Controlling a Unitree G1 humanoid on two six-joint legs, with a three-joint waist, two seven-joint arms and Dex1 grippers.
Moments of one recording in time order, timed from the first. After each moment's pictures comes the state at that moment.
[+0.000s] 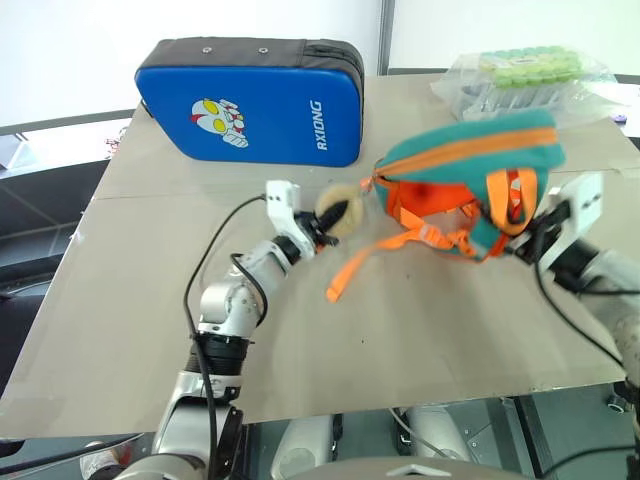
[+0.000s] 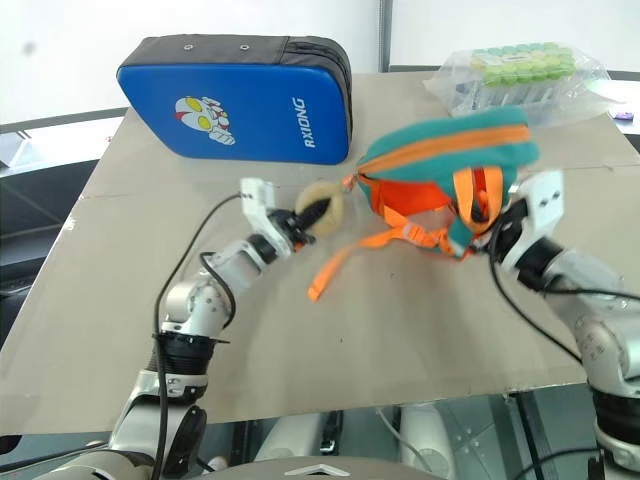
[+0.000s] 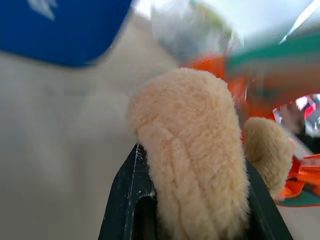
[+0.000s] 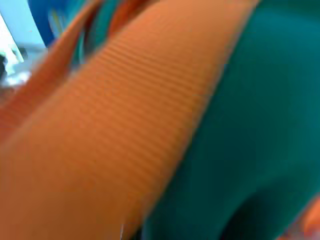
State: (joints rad) left arm -0.45 0.29 -0.08 0.07 -0.70 0.48 -0.40; right arm -0.15 -0.66 -0.19 -0.44 0.68 0.59 0.44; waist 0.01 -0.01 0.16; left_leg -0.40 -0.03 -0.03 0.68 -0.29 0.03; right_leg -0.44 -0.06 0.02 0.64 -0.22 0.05
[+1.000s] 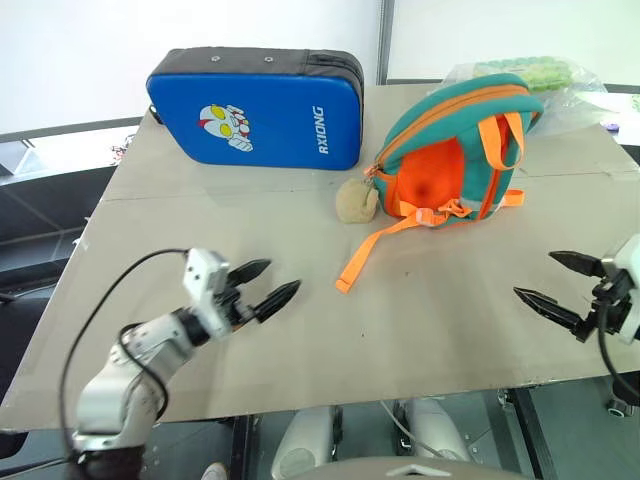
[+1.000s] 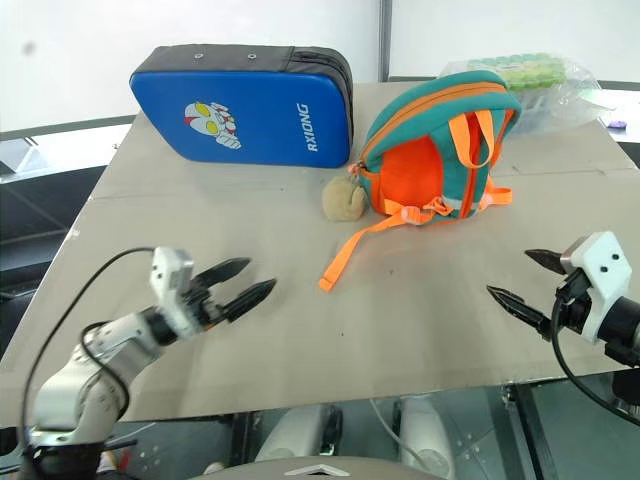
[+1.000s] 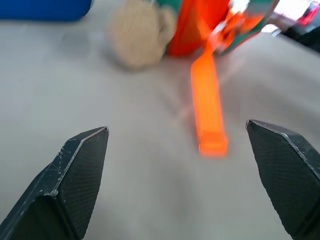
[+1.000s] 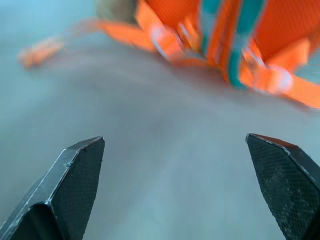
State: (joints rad) left arm 0.16 0.60 0.26 -0.33 -0.64 0.43 -0.78; right arm 0.30 -0.88 -0.49 -0.53 0.59 0.56 0.76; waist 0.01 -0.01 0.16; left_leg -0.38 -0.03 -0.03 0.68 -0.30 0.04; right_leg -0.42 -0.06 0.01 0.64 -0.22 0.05
